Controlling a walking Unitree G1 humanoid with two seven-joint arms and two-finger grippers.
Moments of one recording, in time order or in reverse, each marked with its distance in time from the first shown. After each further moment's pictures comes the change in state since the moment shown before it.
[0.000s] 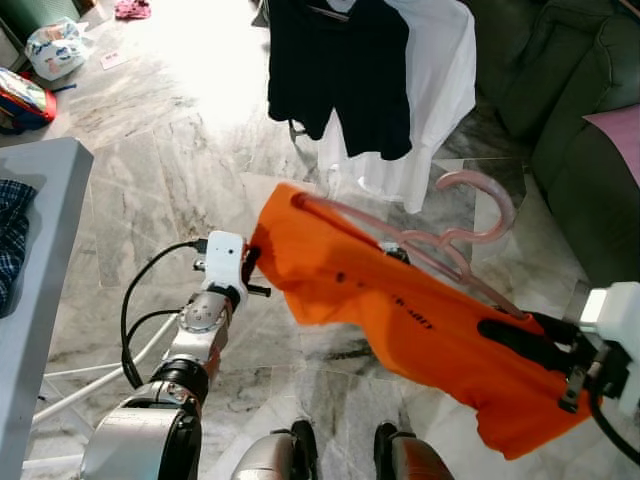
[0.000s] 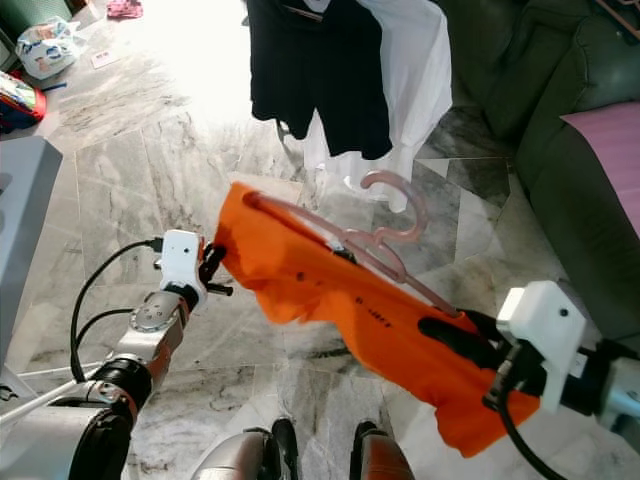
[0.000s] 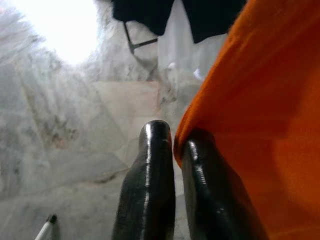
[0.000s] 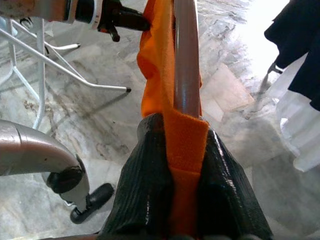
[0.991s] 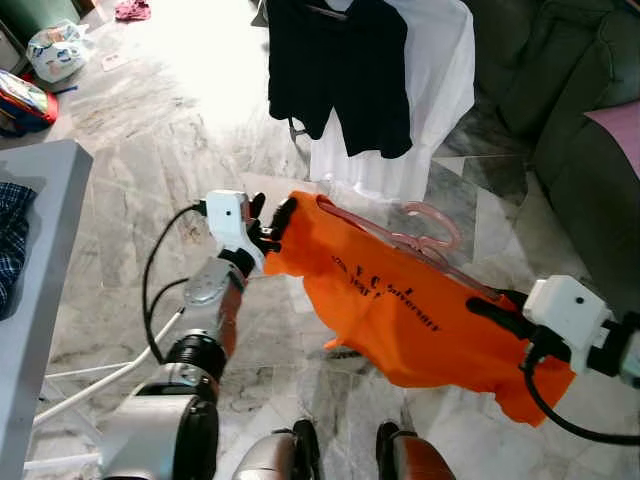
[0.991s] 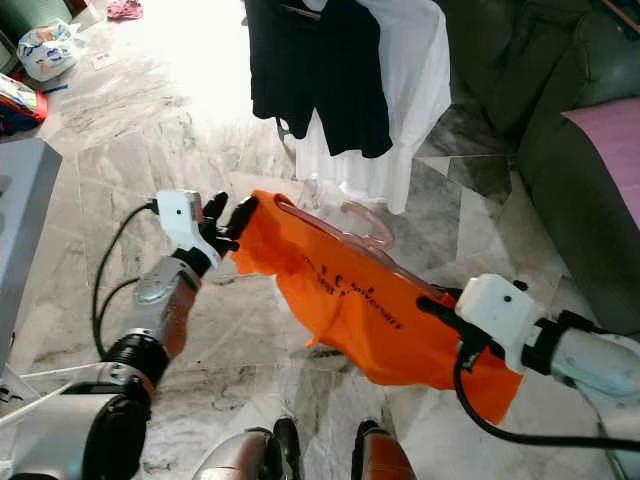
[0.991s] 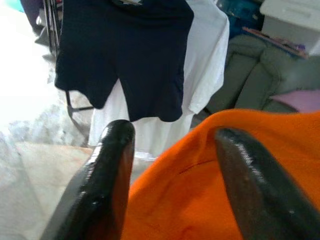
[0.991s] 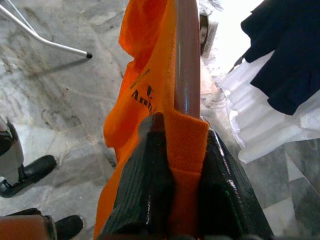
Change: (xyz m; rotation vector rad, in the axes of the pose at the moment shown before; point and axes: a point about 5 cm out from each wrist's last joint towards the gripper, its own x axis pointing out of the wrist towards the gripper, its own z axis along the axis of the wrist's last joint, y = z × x) left arm 0.014 -0.023 0.055 -0.286 -0.280 -0.211; right arm 0.035 -0.028 -0.028 -0.222 0.087 -0.093
